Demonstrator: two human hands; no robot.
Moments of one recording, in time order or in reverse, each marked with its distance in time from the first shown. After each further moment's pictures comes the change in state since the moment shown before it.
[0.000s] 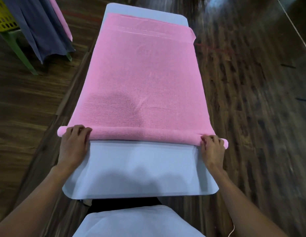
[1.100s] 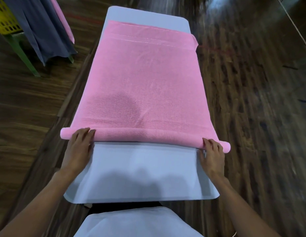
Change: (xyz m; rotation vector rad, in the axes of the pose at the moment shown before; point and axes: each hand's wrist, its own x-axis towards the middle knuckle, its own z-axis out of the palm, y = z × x) left_hand -0.007 0.002 0.008 -0.072 -0.060 0.028; right_hand -0.014 0.008 0.007 -0.014 0.017 -0.130
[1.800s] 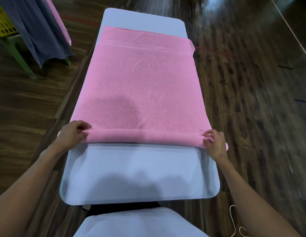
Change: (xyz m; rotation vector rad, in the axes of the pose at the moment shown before) left_hand 0.067 -0.031 -0.019 -0.311 -0.276 -0.222; right_hand 0.058 0.025 -0.005 0.354 -0.209 0.289
